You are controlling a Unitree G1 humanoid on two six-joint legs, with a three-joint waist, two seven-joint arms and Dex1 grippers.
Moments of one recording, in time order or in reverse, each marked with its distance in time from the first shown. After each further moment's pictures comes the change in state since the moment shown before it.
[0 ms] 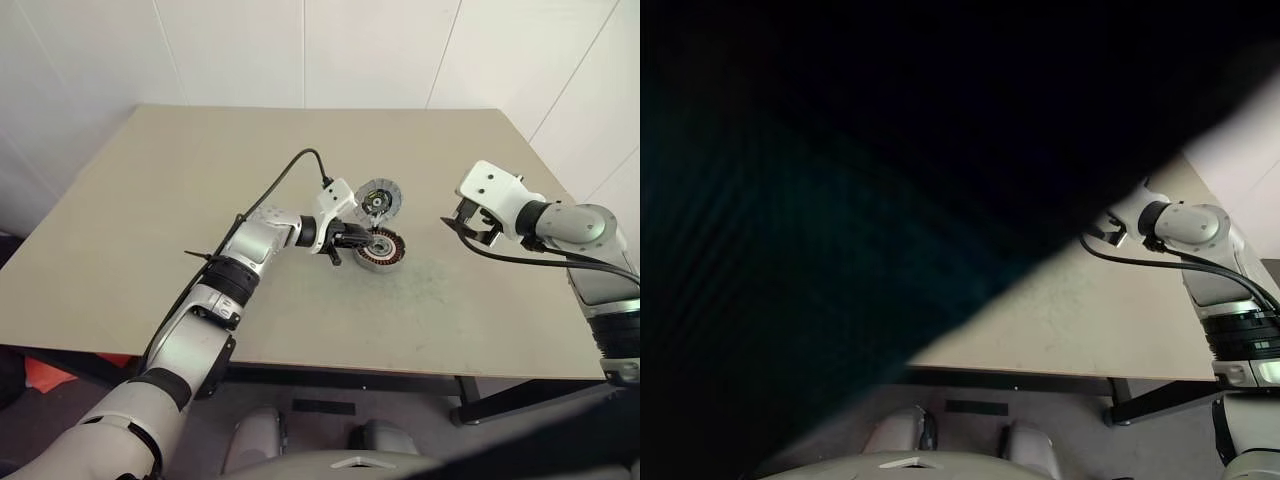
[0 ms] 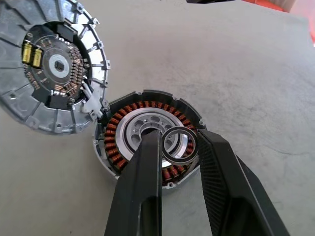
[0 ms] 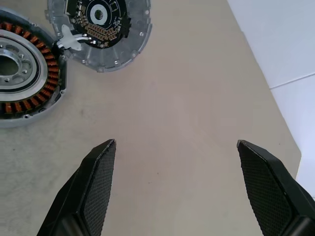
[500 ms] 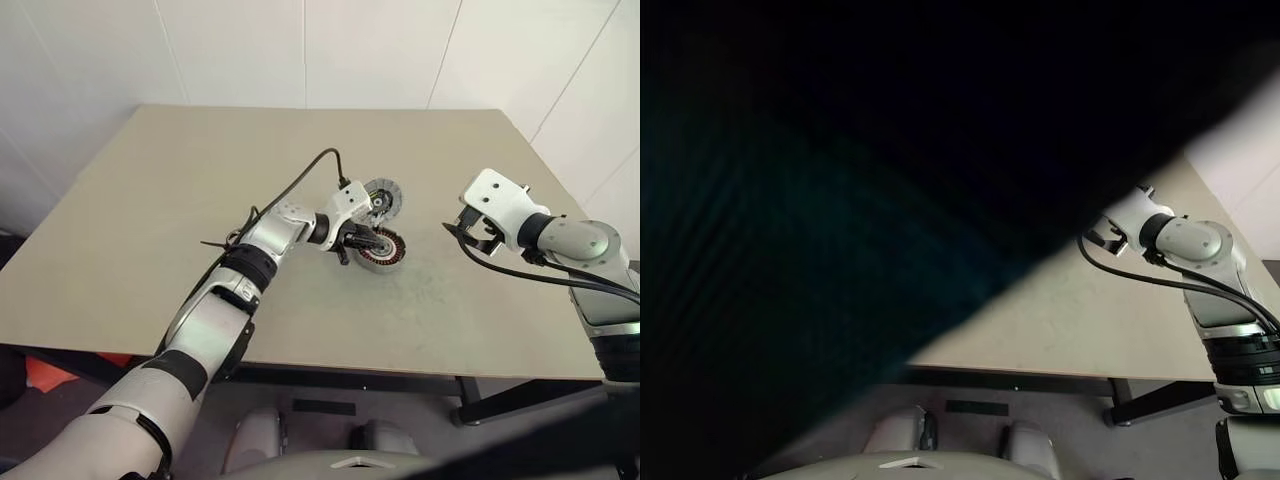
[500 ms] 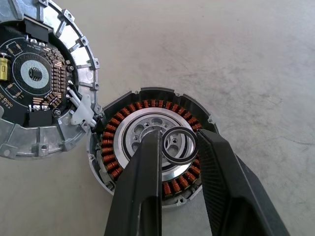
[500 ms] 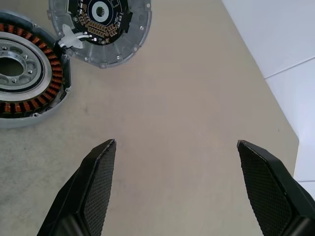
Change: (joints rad) left arm -0.118 -0.074 -0.001 0.264 0.096 -0.166 -0.011; right arm 0.104 0.011 -0.055 -0.116 0.014 0.070 -0.060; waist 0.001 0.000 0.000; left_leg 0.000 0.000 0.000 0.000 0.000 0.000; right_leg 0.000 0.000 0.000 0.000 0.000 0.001
